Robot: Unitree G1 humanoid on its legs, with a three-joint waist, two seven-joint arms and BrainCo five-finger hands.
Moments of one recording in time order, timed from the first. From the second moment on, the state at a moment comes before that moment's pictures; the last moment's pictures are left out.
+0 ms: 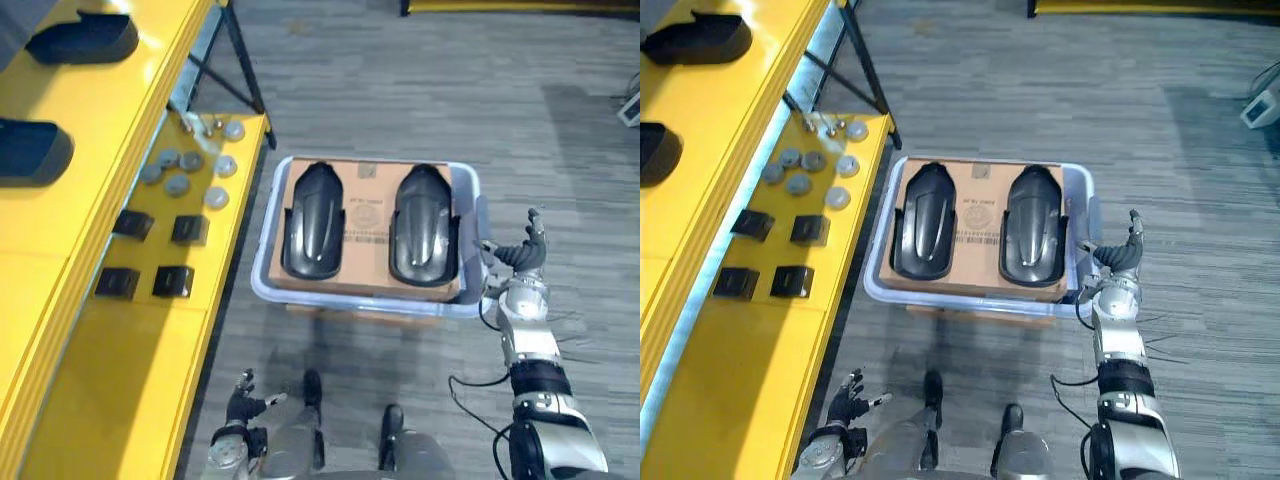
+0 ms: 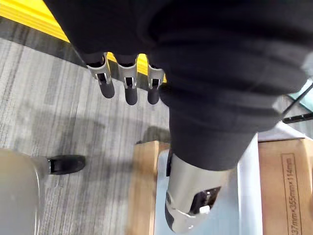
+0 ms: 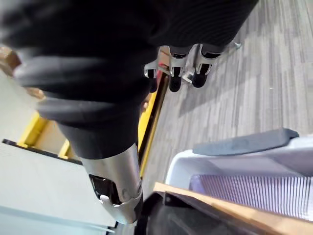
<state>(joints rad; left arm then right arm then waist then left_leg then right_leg) 0.15 0.10 -0.11 0.65 -0.13 -0.16 0.18 -0.54 -0.33 -0.26 0.68 -0.09 -0.01 -0.37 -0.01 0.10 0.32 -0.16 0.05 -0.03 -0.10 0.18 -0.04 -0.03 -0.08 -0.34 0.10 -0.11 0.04</state>
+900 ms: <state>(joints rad) 0.02 0.09 -0.17 0.65 -0.17 -0.18 0.22 -0.76 -0.38 -0.30 0.99 -0.03 0.02 -0.39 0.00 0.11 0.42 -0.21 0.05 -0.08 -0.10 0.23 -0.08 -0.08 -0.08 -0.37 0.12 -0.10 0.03</state>
